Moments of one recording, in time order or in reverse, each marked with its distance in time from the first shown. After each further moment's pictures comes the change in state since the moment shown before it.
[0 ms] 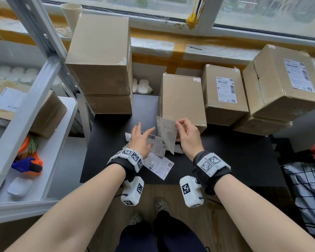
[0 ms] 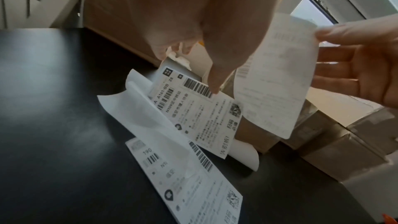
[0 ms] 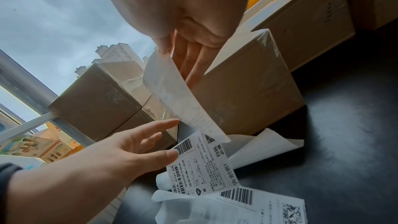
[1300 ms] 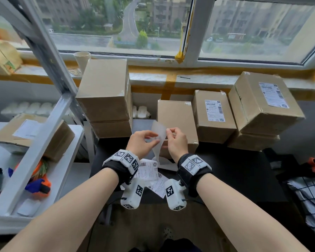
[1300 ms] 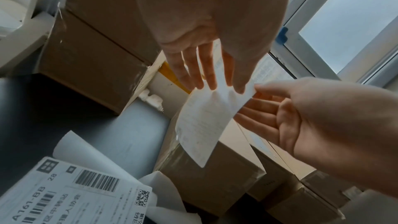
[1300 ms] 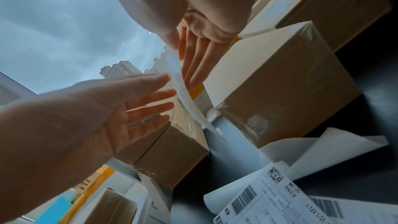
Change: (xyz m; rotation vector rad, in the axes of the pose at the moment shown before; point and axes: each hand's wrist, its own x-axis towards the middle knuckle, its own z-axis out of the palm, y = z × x) left_hand -0.014 0.058 -0.068 -0.320 0.263 0.230; right_hand 0.012 -0.045 0.006 0.200 0.103 0.085
